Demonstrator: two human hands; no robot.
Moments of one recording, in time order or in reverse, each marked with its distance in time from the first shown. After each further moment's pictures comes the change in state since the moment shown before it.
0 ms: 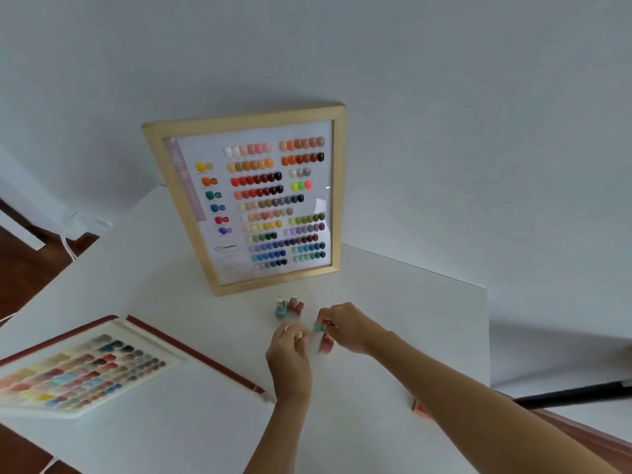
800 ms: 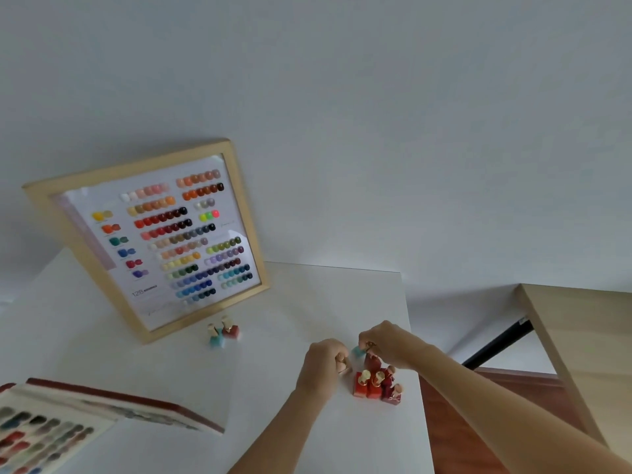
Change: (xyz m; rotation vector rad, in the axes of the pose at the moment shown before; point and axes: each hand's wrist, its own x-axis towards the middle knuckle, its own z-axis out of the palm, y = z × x) left_hand -0.065 0.078 0.076 0.236 -0.779 0.436; right_hand -0.174 0.105 -0.030 -0.045 -0.007 0.375
